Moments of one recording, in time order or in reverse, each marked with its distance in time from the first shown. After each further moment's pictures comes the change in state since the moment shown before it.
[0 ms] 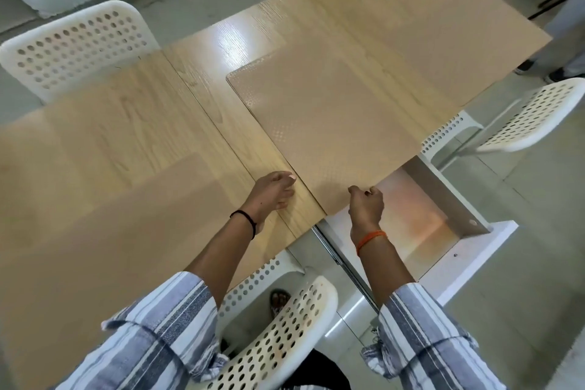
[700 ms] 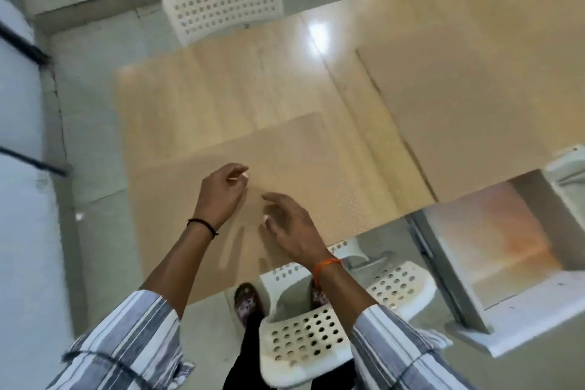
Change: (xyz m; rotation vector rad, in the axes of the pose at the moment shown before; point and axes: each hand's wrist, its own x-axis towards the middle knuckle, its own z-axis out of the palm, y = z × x) left_hand -0.115 -0.124 -0.248 0.416 0.632 0.347; right_hand -0.222 0.140 0.152 -0.552 -1.007 -0.915
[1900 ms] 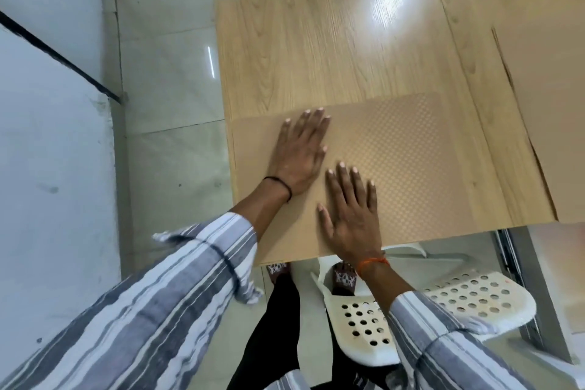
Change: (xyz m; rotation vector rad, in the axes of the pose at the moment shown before) left_hand 0.024 -0.082 -0.036 0.674 -0.101 0.322; right_hand 0.004 0.001 0.099 -0.937 0.047 -0.069
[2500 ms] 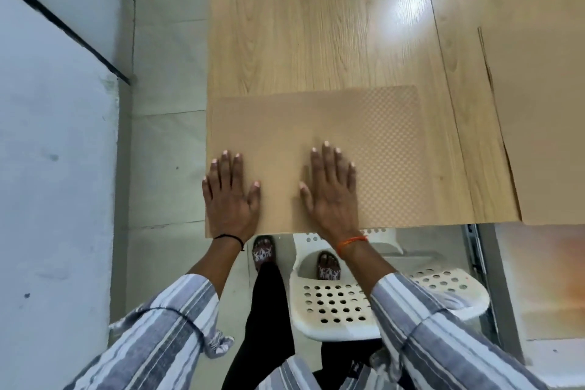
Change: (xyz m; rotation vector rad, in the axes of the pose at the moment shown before) left_hand -0.134 0.017 0.056 -0.021 0.182 -0.640; right_hand 0.004 0.036 -0.012 0.071 0.010 -0.097
